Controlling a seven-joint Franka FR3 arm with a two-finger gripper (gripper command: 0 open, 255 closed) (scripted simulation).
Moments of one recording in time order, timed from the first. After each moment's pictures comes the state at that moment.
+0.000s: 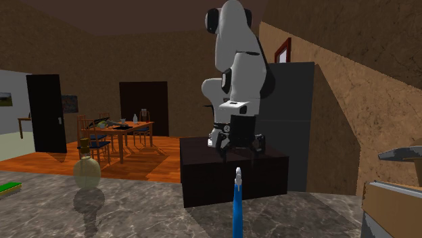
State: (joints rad) arm -0.12 0.14 -0.06 -2.54 -0.12 2.65 0.09
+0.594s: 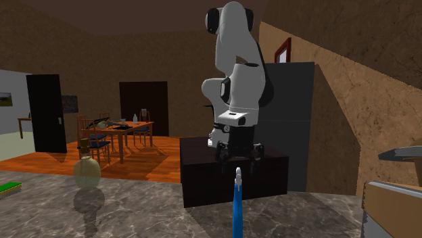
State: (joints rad) arm -0.12 0.22 -0.06 -2.54 -0.13 2.73 0.10
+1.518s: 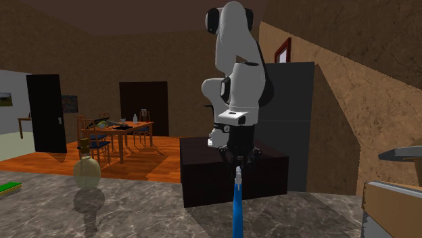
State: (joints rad) arm -0.12 0.21 -0.06 -2.54 -0.13 2.72 0.10
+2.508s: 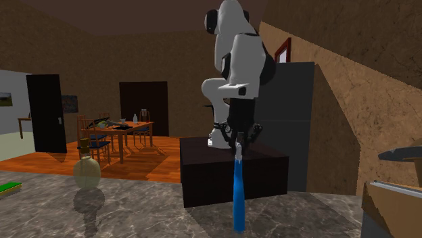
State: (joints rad) arm -0.12 0.01 -0.06 -2.53 -0.11 2.51 0.08
